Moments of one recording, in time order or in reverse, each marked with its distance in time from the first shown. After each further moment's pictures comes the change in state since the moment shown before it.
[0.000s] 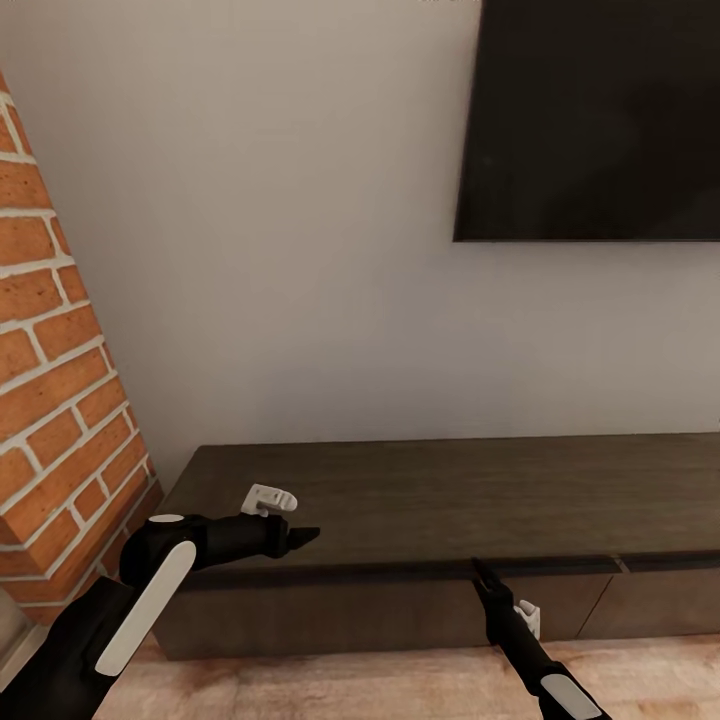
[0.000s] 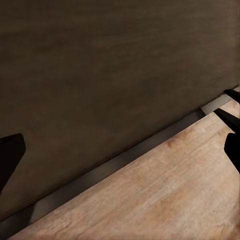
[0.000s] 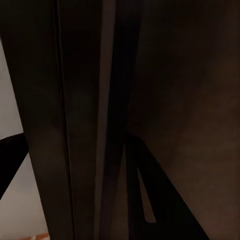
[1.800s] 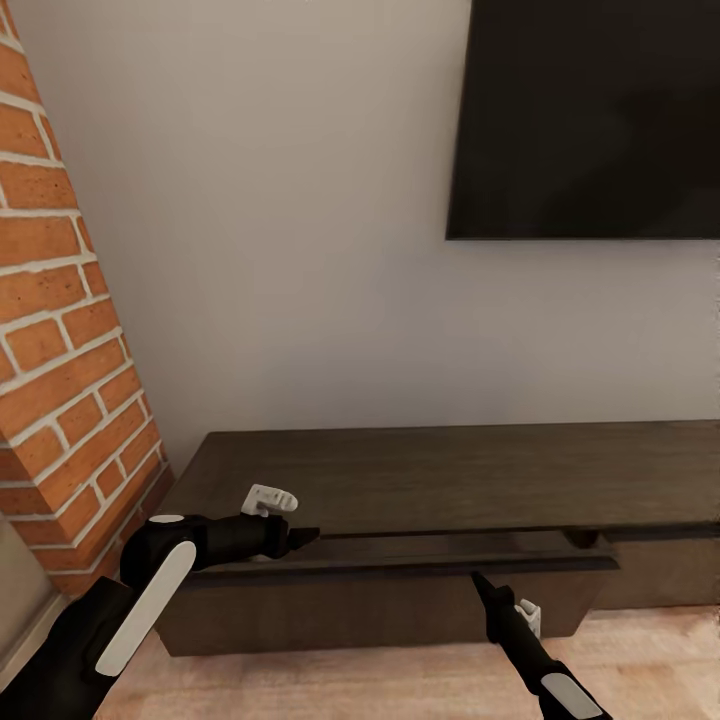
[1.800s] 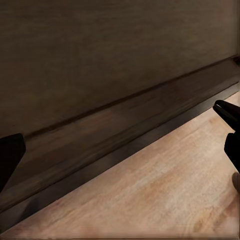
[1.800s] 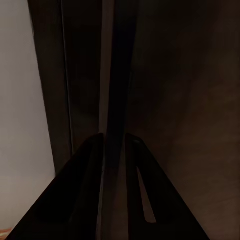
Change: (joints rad) left arm 0.000 0.000 -0.001 0.000 0.000 0.000 0.000; right arm -0.001 0.000 -0.006 -0.002 -0.009 0.005 0.000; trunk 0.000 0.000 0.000
